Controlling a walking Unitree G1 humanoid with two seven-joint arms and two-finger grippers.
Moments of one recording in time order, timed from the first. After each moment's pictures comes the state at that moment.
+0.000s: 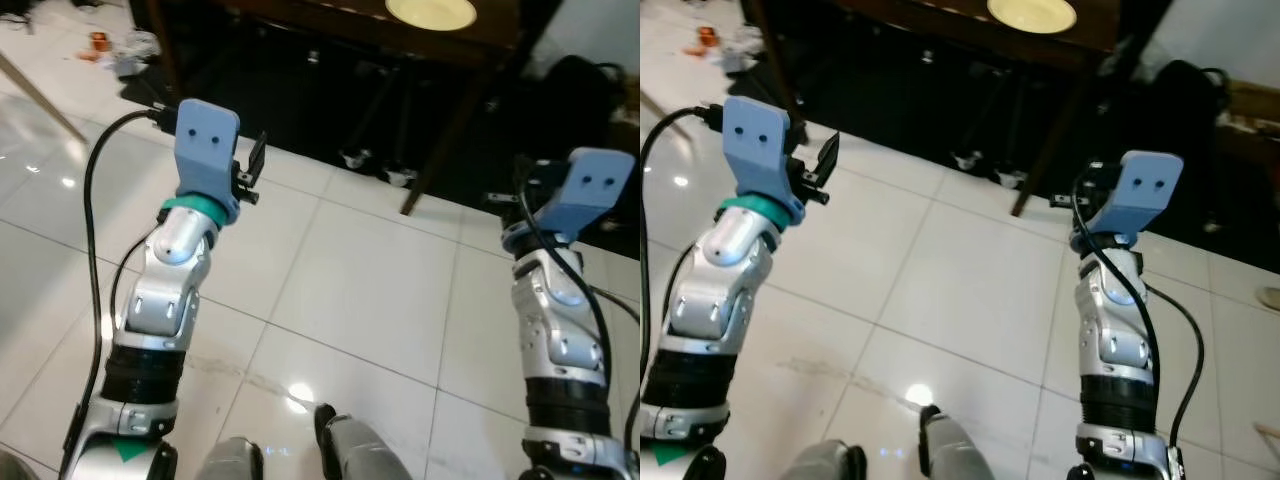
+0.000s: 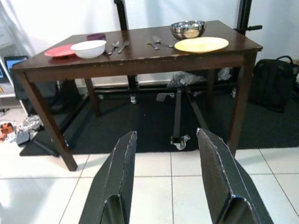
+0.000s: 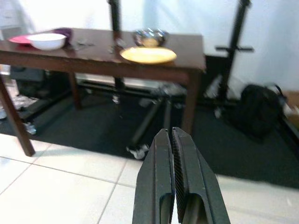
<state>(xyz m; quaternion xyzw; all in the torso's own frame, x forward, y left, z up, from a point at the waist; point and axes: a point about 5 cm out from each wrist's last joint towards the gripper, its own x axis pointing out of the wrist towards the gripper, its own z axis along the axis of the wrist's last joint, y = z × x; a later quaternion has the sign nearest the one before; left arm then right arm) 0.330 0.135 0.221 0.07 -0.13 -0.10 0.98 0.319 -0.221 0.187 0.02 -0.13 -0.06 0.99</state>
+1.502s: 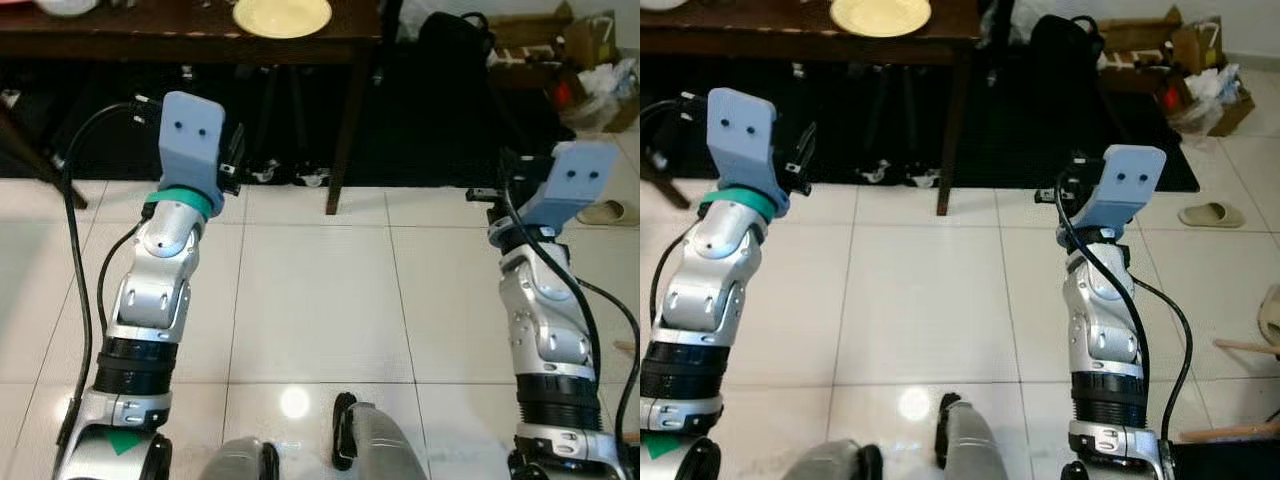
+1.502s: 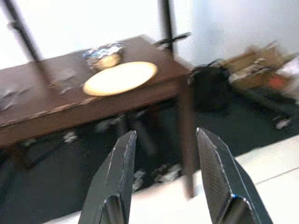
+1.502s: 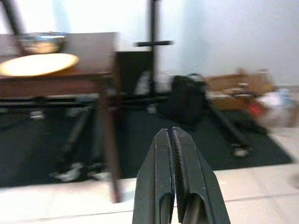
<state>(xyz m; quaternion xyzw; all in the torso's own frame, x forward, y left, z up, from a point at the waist) 0.337 0.134 0.225 0.10 -0.13 -0.07 0.98 0.321 -0.217 0.192 0.01 -0.14 -0.06 0.99</state>
